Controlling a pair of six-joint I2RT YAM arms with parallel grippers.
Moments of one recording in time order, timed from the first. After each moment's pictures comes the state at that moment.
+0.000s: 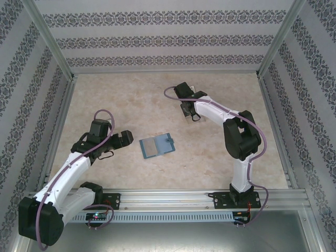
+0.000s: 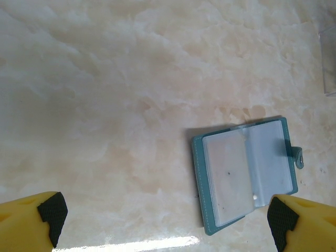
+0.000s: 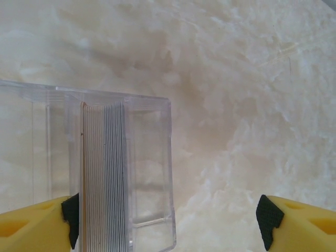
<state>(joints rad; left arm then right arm) -0.23 0.94 0.62 -0.57 0.16 -0.55 0.50 1.97 1.51 -0.71 0.57 0.14</state>
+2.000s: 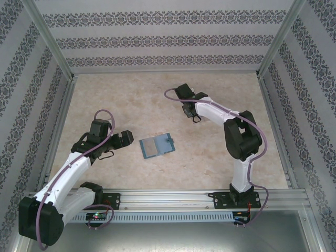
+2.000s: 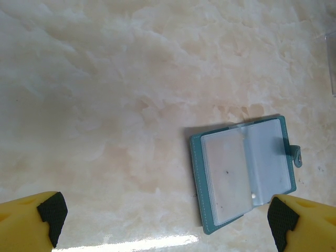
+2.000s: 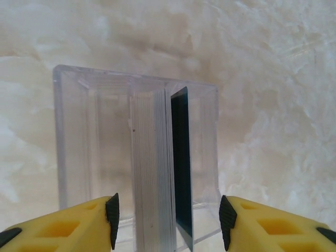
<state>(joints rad) -0.23 0.94 0.62 -0.56 0.16 -0.55 0.49 1.96 1.48 -0.70 0.49 0.13</state>
